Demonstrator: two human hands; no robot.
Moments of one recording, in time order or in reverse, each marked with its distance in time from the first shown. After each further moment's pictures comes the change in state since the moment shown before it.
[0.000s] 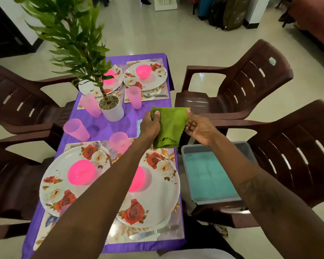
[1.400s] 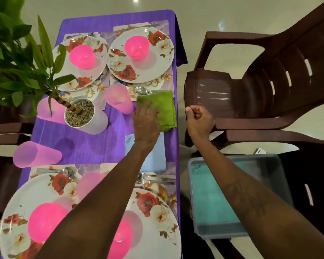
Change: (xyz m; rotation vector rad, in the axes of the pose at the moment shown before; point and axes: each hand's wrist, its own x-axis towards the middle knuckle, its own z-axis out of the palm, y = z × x) left_hand 0.230 -0.079 0.065 0.748 0.349 0.498; right_hand 0.270 0.040 -0.018 -0.622 0.532 -0.397
